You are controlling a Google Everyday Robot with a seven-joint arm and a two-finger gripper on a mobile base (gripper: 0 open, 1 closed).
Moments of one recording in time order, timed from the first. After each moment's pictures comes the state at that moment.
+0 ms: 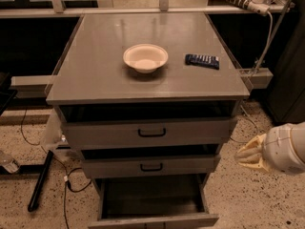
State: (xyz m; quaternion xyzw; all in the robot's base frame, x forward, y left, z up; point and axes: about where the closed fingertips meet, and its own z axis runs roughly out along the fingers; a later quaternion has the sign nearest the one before) arm 0.401 -0.240 0.768 -0.62 0.74 0.05 0.25
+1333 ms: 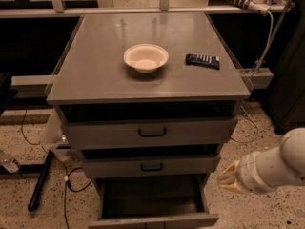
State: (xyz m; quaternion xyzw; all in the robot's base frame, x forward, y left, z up) arm 0.399 -0.225 0.653 -0.59 0.77 0.09 0.22
